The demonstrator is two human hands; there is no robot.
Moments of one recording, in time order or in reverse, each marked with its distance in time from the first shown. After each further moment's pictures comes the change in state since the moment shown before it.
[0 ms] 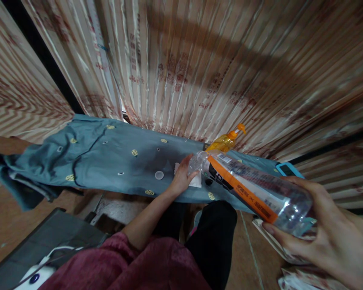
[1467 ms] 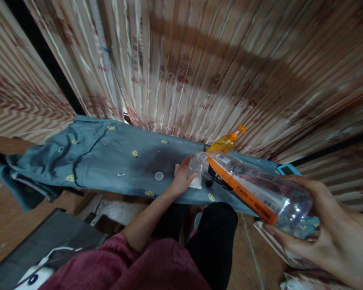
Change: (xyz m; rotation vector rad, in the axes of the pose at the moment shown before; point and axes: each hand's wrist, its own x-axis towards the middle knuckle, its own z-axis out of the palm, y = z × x) left_hand 0.000 -0.002 -0.001 0.018 -0.011 0.013; right_hand 0.006 0.003 -0.001 -0.019 -0.013 -0.054
